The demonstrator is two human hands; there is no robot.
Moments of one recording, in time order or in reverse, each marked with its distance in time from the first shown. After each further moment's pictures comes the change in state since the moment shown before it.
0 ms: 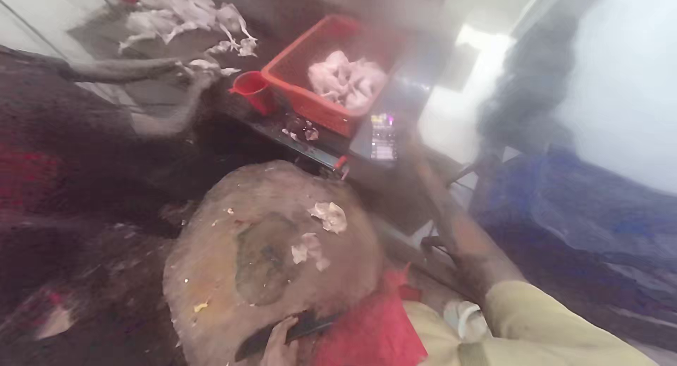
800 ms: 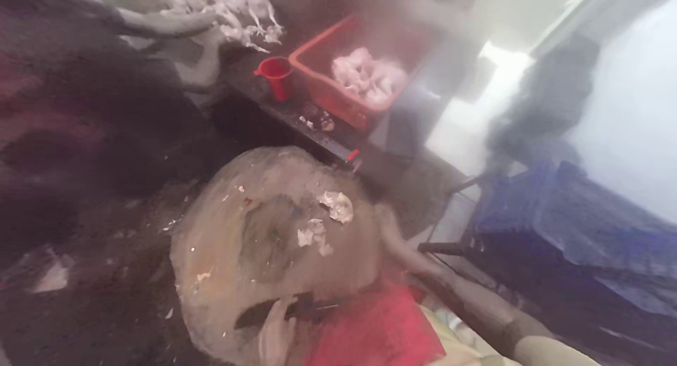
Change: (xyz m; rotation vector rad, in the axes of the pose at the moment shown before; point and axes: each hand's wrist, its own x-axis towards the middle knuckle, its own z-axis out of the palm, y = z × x) left_hand 0.001 0.007 0.003 0.077 0.062 -0.047; right_hand -0.227 -0.099 0.064 0.325 -0.248 1.023
